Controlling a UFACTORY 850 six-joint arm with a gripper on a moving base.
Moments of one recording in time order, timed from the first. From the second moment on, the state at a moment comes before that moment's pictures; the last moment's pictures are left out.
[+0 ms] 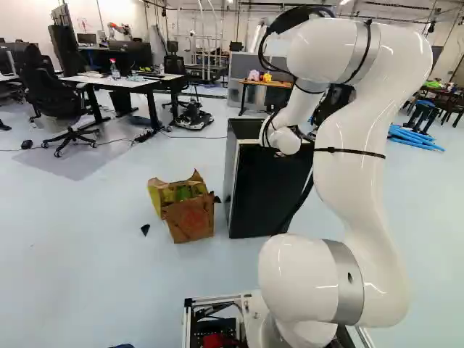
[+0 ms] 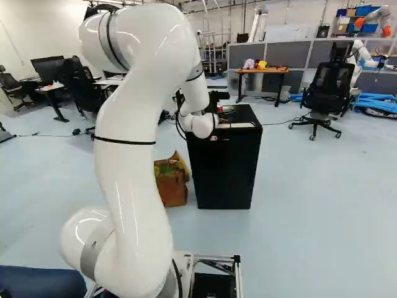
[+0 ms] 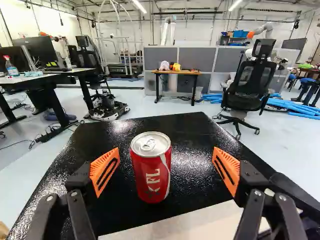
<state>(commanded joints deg) -14.8 -31.9 -56.9 -2.3 57.3 0.0</state>
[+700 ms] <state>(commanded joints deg) -14.6 -34.9 -61.0 -1.6 55.1 0.0</state>
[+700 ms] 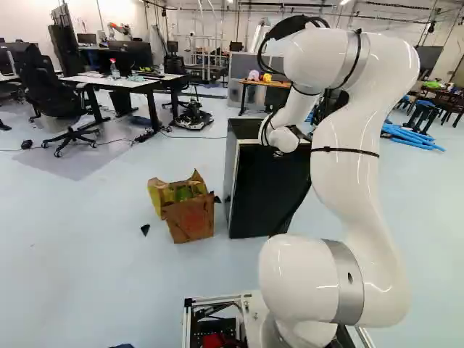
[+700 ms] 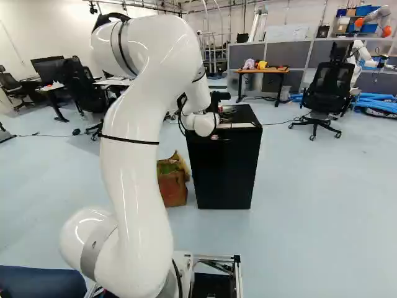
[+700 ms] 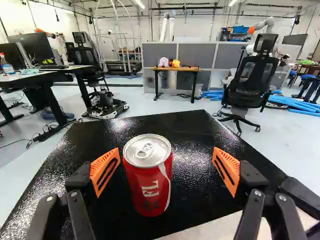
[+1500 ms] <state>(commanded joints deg) -14.6 -35.1 -61.2 -1.6 55.1 0.0</state>
